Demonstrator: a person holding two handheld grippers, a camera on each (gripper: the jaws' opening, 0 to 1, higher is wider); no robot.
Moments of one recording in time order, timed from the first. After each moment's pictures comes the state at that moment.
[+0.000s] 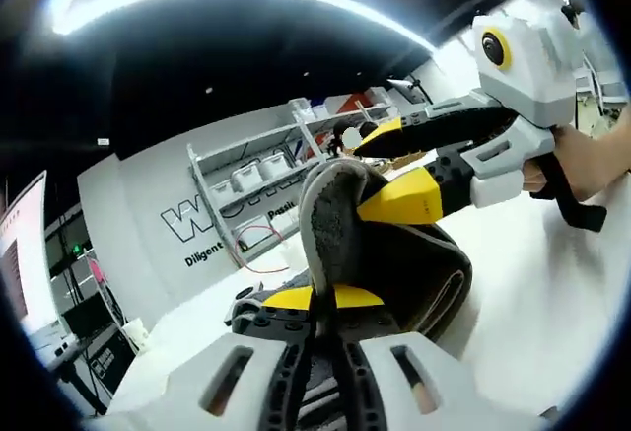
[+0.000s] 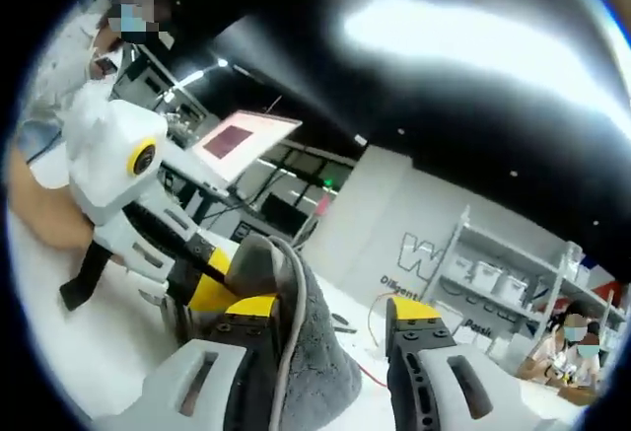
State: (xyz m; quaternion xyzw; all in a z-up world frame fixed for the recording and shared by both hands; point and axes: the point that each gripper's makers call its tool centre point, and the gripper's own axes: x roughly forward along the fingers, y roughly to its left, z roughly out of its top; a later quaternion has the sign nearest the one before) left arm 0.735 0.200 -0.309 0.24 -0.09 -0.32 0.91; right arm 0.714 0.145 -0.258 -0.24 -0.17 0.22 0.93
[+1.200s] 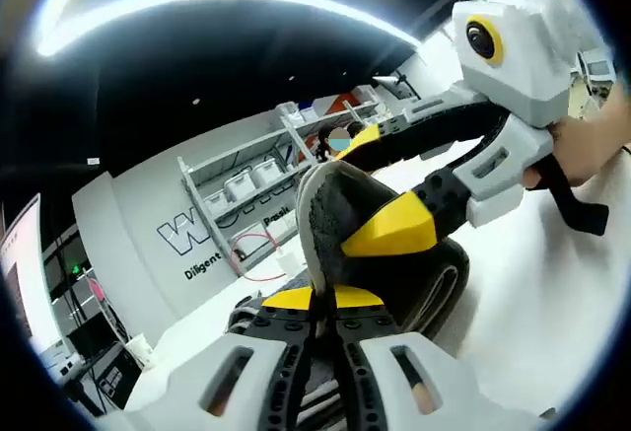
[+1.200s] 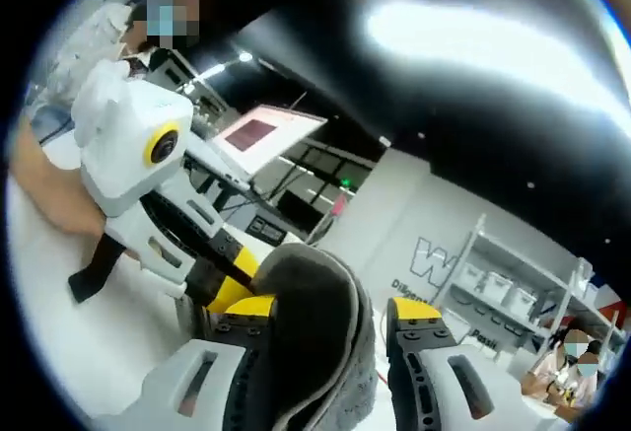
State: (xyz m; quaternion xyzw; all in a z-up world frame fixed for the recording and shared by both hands) left arm 0.729 0.189 -0.309 0.26 -0.10 -0.35 0.89; right arm 0.723 0.165 -0.273 -0.28 -0.15 0.25 0.92
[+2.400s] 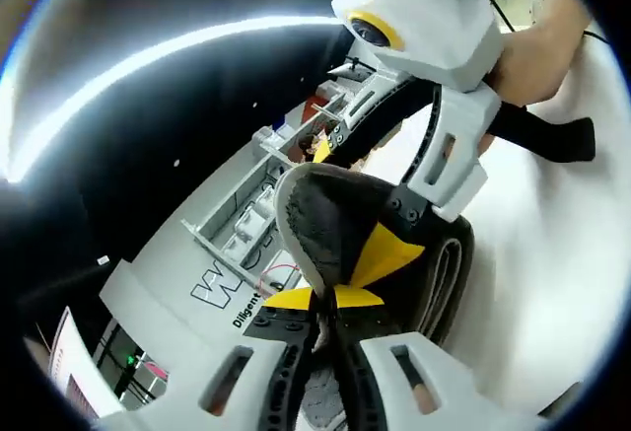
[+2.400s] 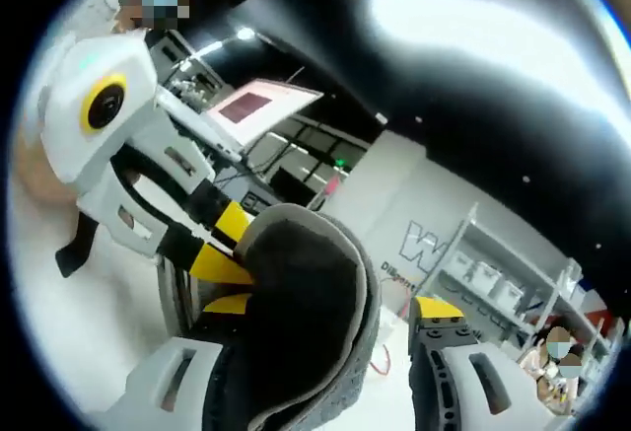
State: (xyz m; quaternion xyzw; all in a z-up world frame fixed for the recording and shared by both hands) left arm 0.718 0.178 -0.300 0.43 -0.19 -0.31 0.83; right arm 0.737 0.151 -0.286 -0.31 -0.13 0.21 0.92
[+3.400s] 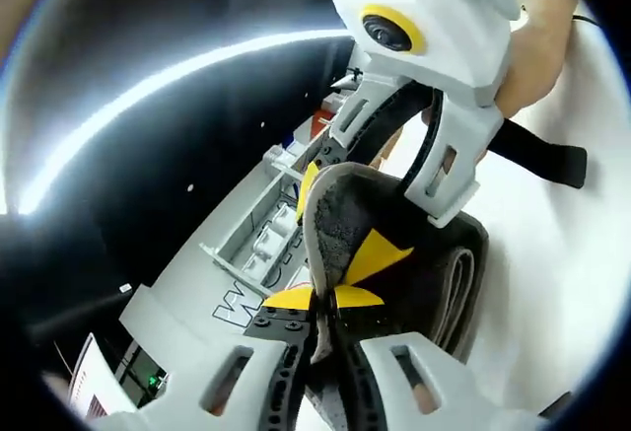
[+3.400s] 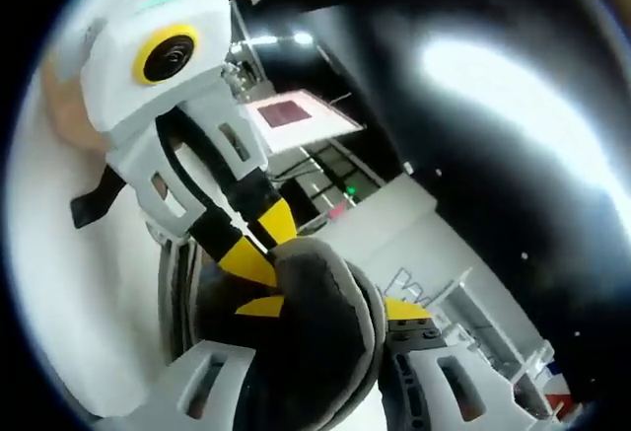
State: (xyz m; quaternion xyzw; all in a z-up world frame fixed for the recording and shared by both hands) left arm 0.715 0.180 -0.280 0.45 -0.24 -0.27 0.81; right arm 0.707 0.171 -0.273 -0.44 -0.20 0.22 0.85
